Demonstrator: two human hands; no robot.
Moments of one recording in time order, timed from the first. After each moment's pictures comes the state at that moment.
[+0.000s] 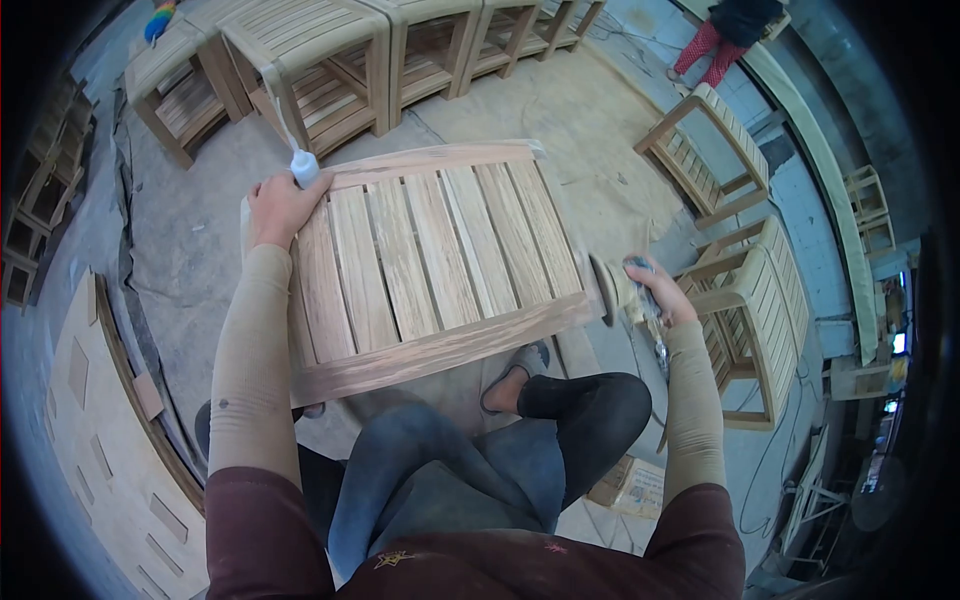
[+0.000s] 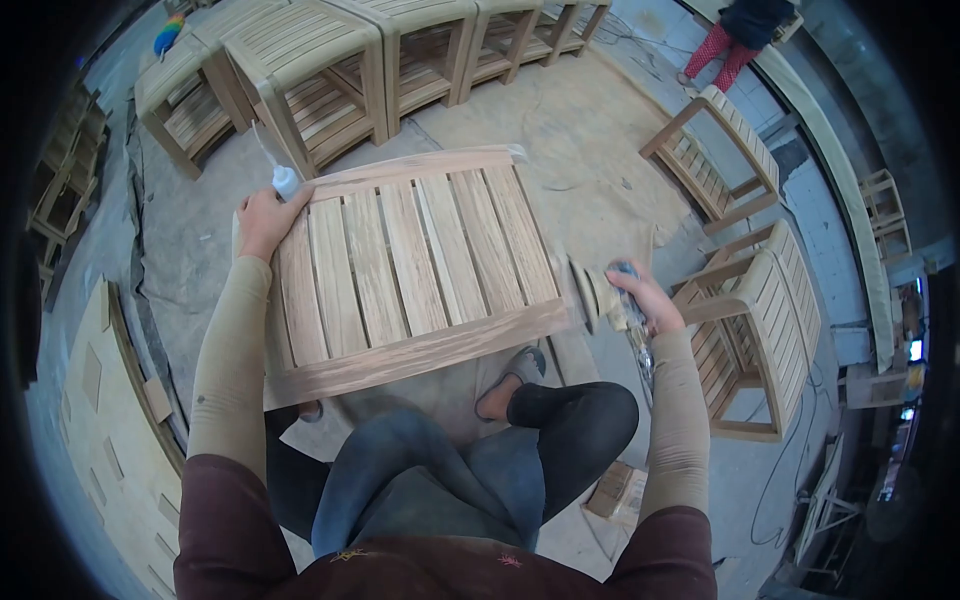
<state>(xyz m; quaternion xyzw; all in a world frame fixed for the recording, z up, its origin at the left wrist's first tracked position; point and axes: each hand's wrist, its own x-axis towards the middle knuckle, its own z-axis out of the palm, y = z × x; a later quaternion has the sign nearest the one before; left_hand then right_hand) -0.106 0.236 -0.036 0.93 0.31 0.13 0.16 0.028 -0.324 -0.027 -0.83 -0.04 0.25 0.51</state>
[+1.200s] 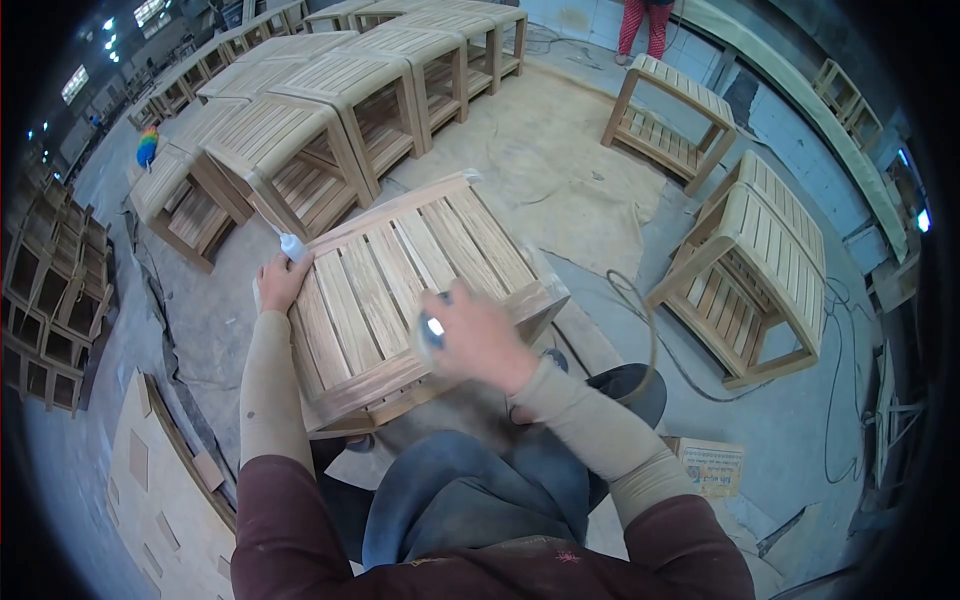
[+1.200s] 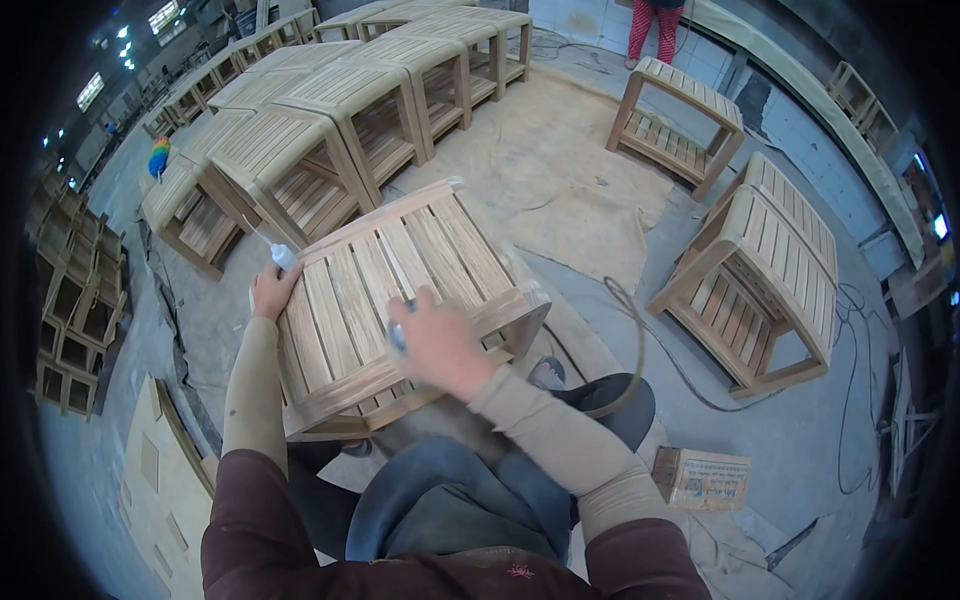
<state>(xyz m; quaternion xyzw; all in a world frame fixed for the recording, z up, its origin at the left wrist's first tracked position) -0.122 0.238 -0.040 0.95 0.24 0.11 0.17 -0.157 -0.143 0.042 -0.90 -0.37 -0.03 0.24</state>
